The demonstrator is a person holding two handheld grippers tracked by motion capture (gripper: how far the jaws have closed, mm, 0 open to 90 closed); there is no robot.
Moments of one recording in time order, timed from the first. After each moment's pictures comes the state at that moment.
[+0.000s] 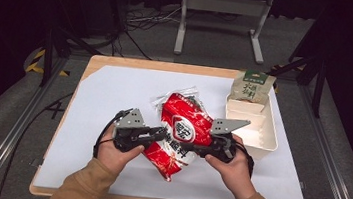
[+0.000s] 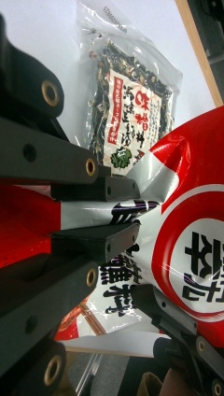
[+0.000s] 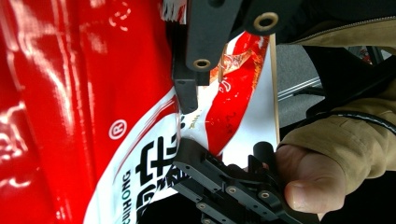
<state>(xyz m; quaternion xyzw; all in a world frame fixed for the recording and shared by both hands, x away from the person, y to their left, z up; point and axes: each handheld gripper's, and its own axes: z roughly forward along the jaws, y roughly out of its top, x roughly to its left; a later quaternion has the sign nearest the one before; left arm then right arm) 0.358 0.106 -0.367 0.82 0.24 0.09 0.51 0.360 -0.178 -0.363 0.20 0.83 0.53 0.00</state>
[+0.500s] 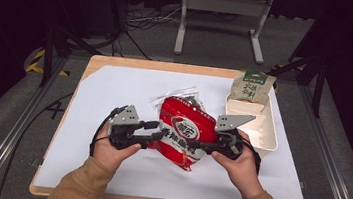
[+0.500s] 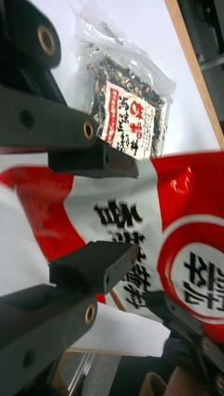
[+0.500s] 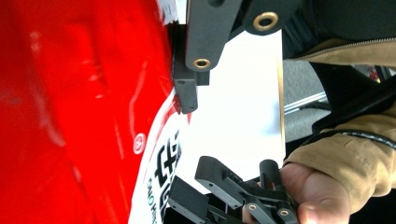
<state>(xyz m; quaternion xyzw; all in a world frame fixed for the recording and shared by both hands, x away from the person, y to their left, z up) 0.361 0.117 -0.362 0.81 0.25 0.09 0.52 0.366 -0.190 -0.349 0.19 0.85 0.50 0.01</state>
